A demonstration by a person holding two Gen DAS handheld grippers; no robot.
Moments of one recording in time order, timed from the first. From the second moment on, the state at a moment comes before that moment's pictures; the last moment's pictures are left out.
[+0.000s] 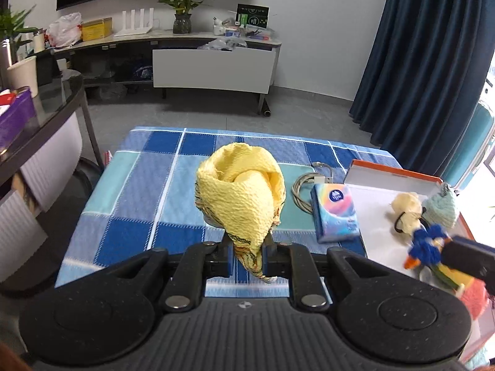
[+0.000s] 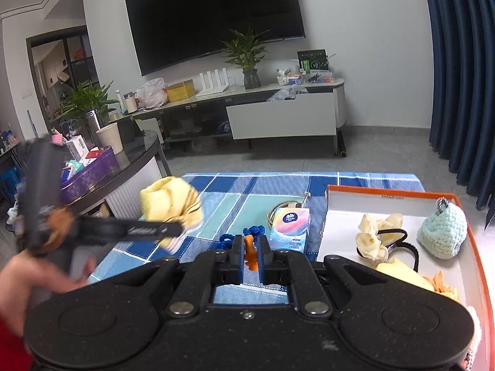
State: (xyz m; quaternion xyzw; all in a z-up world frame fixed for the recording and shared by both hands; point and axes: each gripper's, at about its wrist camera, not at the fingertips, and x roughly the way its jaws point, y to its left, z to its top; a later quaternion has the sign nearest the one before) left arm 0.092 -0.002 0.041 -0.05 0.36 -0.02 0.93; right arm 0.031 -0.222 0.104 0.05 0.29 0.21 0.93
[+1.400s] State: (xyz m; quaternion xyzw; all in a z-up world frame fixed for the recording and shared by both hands) left arm 0.022 -0.014 0.059 -0.06 0.34 -0.02 0.94; right arm -0.010 -0.222 0.135 0.04 0.25 0.20 0.95
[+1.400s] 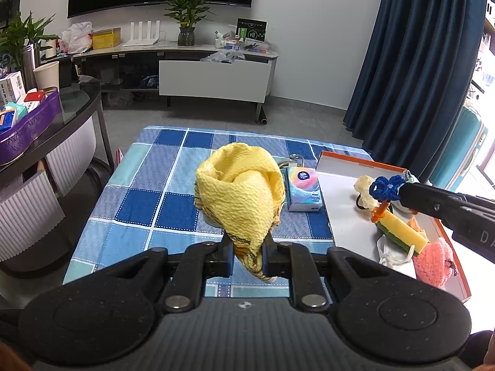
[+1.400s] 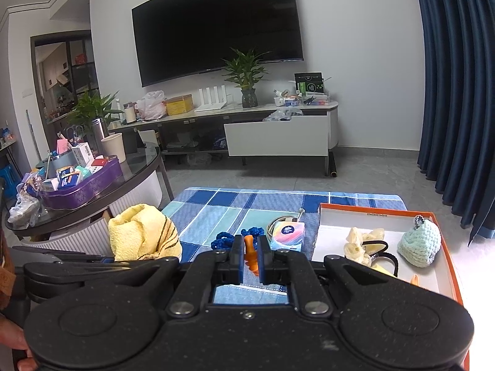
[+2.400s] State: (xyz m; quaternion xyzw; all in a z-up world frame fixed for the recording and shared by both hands) left arm 0.037 -0.077 0.058 -0.03 0.35 -0.09 0.93; right arm -0.011 -0.286 0.134 0.06 0.25 0.13 0.96
